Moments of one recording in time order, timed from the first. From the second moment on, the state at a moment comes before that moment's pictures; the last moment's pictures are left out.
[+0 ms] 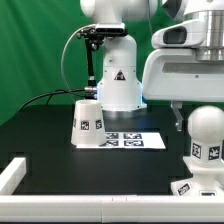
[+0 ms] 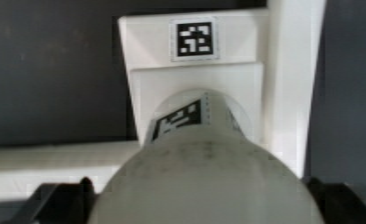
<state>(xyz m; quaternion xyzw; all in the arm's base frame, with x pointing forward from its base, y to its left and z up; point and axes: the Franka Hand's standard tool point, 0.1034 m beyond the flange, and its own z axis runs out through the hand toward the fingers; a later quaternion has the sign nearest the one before) 0.620 0.096 0.112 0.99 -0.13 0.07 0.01</state>
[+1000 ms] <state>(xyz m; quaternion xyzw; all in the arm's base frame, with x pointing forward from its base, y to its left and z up) 0.616 0.102 0.112 0.75 -0.66 0.03 -0.03</state>
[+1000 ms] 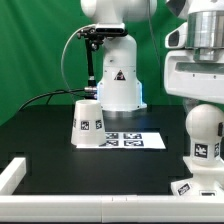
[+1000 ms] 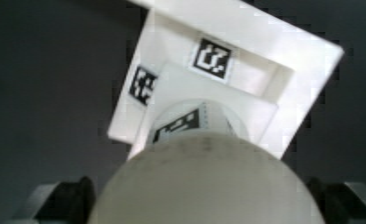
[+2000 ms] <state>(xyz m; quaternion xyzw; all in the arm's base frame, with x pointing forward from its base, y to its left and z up) 0.611 0.107 0.108 0.91 -0.42 0.02 -0.03</state>
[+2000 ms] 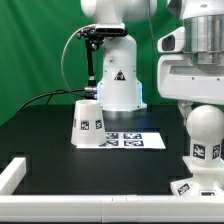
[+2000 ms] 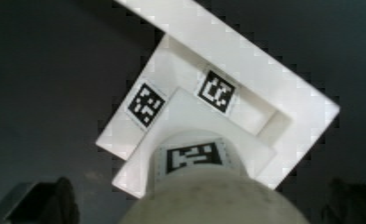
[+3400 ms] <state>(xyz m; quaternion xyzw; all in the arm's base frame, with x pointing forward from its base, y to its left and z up) 0.628 0.099 0.118 0.93 0.36 0.08 0.07</state>
